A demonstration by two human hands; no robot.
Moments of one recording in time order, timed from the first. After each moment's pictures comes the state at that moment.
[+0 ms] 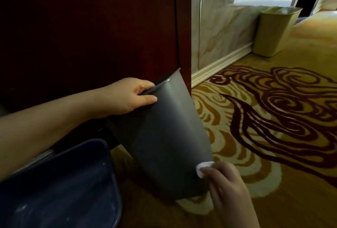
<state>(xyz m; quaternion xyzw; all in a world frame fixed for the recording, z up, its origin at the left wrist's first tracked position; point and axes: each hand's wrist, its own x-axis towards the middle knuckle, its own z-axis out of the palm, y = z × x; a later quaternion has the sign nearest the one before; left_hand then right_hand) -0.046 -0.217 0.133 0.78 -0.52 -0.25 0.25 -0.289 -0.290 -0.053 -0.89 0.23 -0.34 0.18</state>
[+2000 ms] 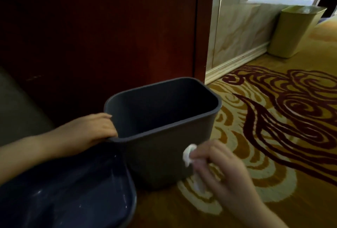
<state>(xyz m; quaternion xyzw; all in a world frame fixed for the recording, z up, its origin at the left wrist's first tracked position) 0.073 -0.078 0.033 0.75 -0.63 0.04 -0.19 -0.246 -0.274 0.015 -0.88 0.04 -0.29 0.37</state>
